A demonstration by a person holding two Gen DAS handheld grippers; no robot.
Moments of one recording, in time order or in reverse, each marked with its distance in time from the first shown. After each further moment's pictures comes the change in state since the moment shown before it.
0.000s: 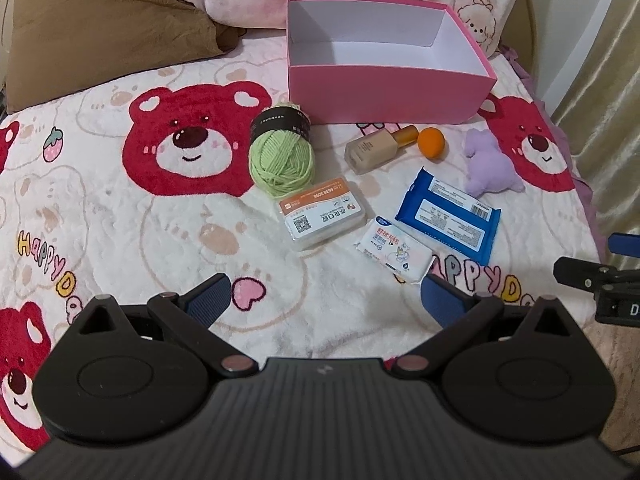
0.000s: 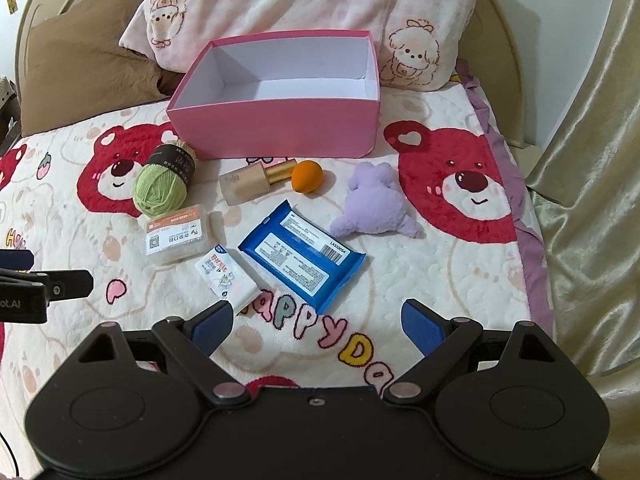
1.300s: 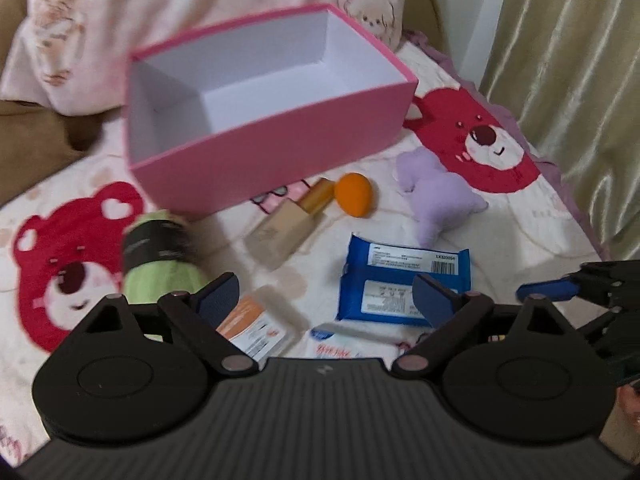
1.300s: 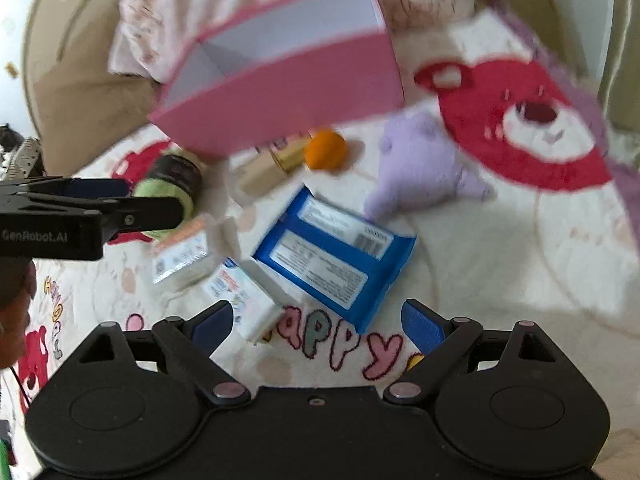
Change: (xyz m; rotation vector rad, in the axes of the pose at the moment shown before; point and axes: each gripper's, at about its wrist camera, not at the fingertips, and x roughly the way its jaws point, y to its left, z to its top) left arm 0.102 -0.064 0.077 0.325 -0.073 -0.177; right arm 0.118 -0.043 0.003 0.197 0.094 0.268
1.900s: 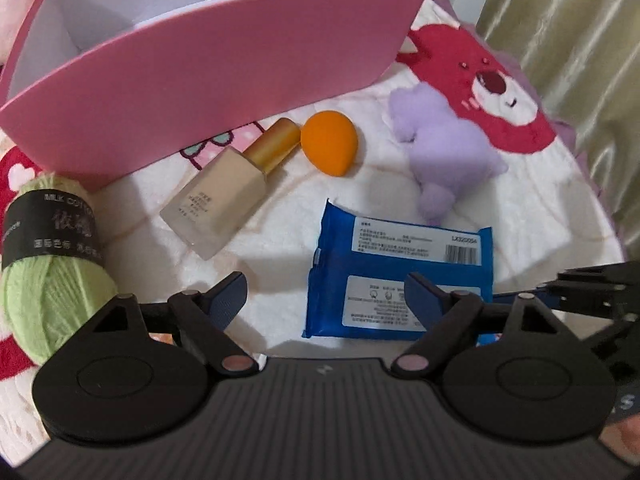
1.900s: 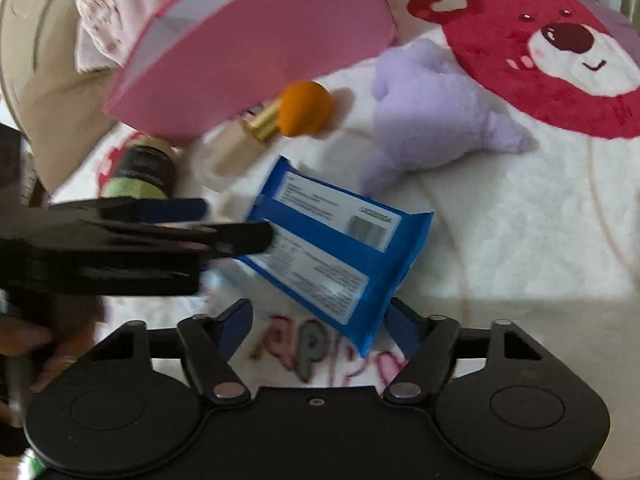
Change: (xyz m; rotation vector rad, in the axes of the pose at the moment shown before) left arm 0.100 -0.007 -0.013 -0.008 0.132 -0.116; right arm 0.045 -0.021 -0.005 0.110 0.006 0.096
